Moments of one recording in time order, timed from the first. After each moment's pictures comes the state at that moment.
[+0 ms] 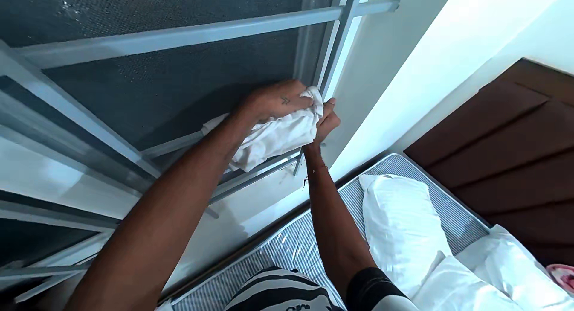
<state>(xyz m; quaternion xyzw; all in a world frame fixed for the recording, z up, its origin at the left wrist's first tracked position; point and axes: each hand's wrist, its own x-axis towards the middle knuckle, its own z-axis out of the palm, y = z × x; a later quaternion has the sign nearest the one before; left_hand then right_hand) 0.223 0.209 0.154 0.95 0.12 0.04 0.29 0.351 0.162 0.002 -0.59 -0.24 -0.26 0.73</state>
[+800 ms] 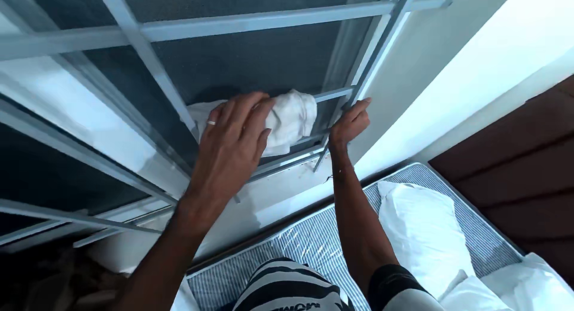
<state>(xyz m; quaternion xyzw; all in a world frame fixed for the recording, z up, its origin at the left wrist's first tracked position) 0.025 0.119 0.116 0.90 0.27 0.32 -0.08 0.334 0.148 0.010 -0.73 -0.19 -0.19 0.63</state>
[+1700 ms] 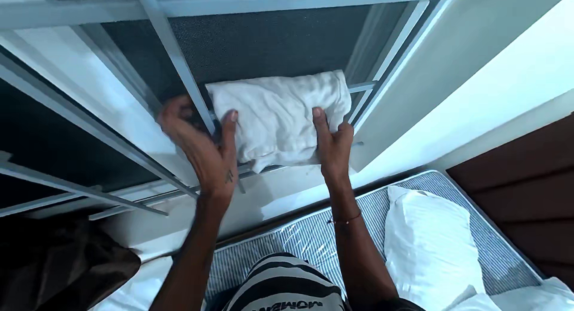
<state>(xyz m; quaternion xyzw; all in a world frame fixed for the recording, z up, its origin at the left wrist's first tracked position) 0.005 0.124 0.050 0.67 0.45 0.59 0.08 0.223 0.064 0.039 -0.56 -0.47 0.13 0.67</state>
